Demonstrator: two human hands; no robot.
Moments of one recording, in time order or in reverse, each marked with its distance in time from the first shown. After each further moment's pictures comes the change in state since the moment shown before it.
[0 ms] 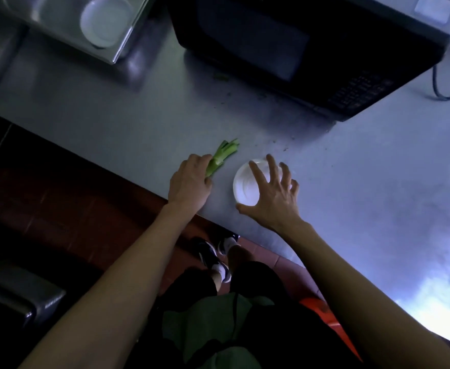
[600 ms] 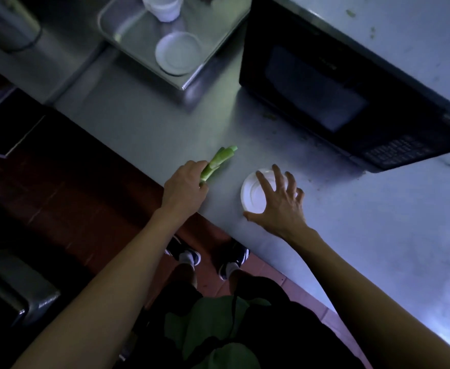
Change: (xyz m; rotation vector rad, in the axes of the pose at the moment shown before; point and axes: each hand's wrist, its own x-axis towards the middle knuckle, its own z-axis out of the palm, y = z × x) left_hand -0.006 -0.085 -0.072 -0.146 0.154 -0.074; right_hand 0.046 -0.074 -0.024 -0.129 -0.030 -0.119
